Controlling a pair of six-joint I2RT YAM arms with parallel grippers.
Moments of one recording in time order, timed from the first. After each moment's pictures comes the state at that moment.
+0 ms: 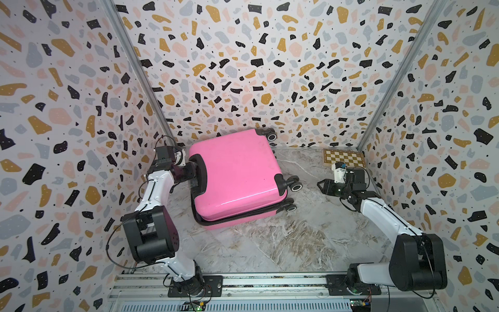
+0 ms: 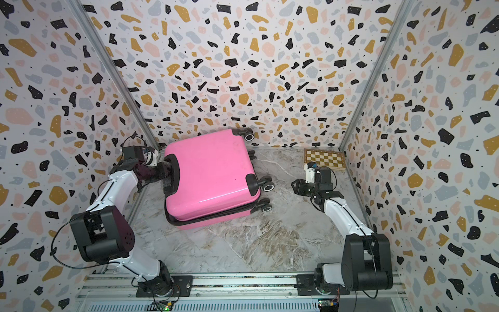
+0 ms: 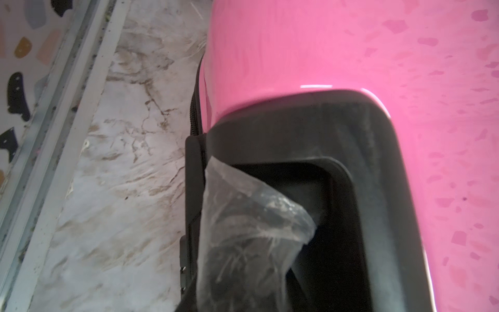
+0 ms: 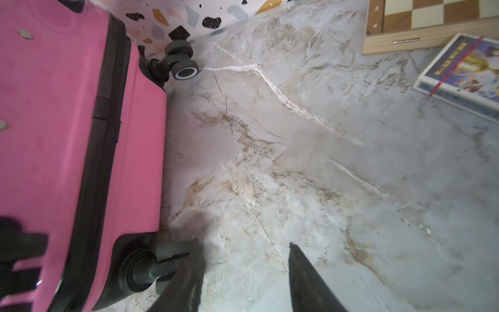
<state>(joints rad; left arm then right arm) 0.26 1.65 1.37 -0.62 0.38 -0.06 0.07 1.39 0.88 -0.22 -0.38 0.23</state>
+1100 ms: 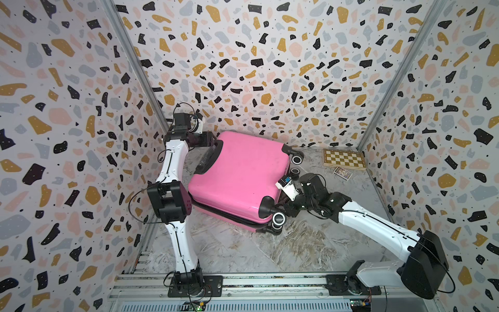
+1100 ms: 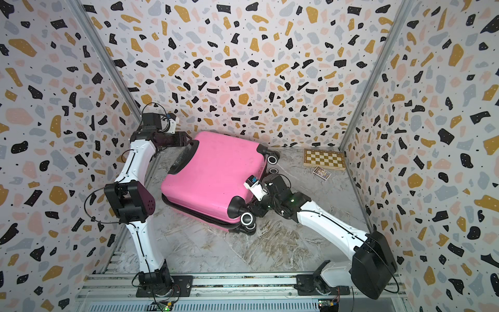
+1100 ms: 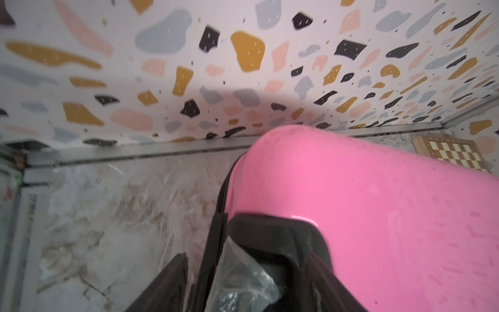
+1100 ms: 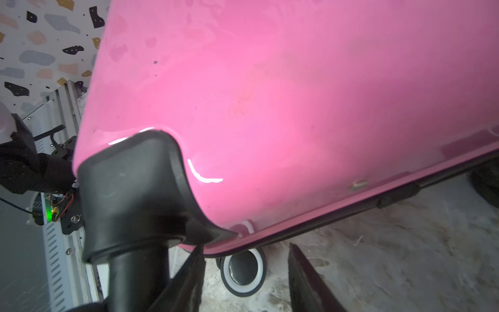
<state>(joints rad) 0.08 2.19 2.30 -0.84 0.42 0.07 0.75 1.32 1.00 -0.39 -0.34 0.00</state>
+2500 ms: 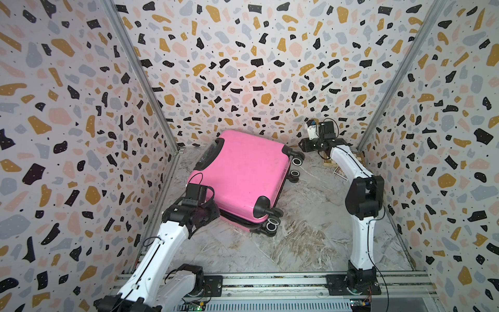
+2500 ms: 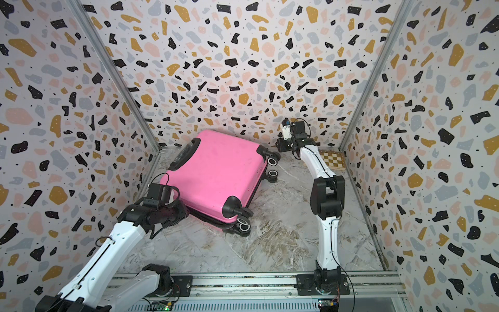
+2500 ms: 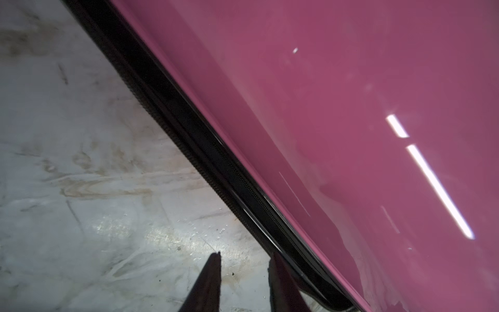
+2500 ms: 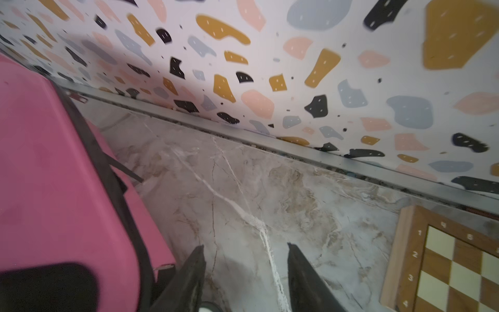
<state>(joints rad) -0.18 1.01 0.83 -0.88 0.12 -0.70 0.20 2.27 2.14 -0.56 -0.27 -0.07</state>
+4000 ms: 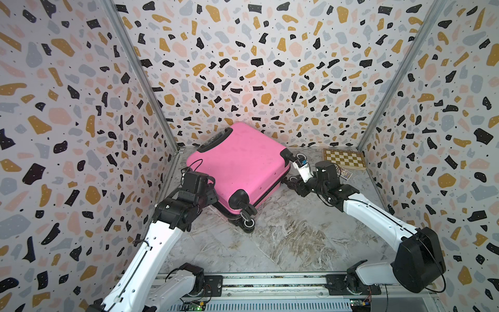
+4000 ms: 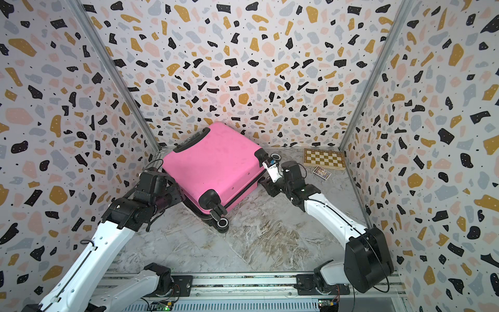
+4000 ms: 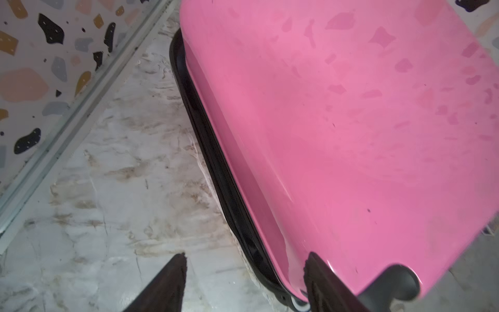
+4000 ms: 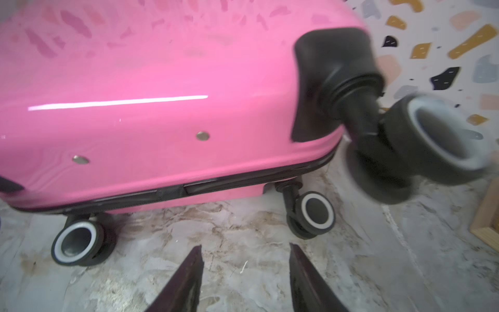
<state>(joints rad) -0.37 0.97 1.13 -1.02 -0.26 -0.70 0.44 1.37 1.03 -0.21 -0.25 -0.09</state>
